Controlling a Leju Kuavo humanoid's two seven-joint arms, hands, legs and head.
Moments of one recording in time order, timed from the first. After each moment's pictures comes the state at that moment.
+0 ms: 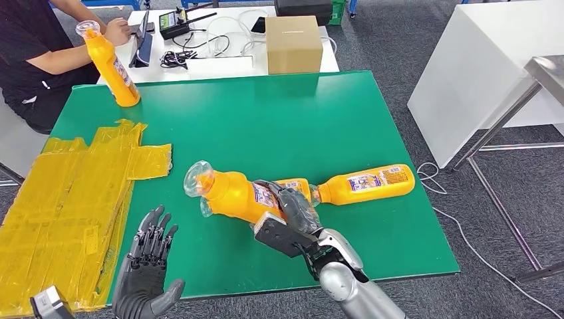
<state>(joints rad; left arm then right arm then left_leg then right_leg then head) 0.32 -0.06 -0.32 -1.81 0.42 -0.19 -0.41 -0.18 -0.05 0.61 -1.49 0.47 -0.06 -0.04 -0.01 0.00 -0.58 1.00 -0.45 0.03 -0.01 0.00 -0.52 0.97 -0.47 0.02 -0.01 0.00</state>
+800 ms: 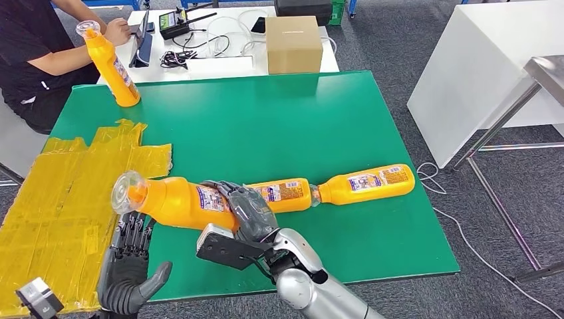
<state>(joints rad) 0.30 -0.10 -0.21 -1.82 0.36 -0.14 -0.38 -0.30 0.07 0.81 -1.42 0.54 -0.17 0.00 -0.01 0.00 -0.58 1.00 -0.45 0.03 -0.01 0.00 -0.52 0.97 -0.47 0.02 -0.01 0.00</state>
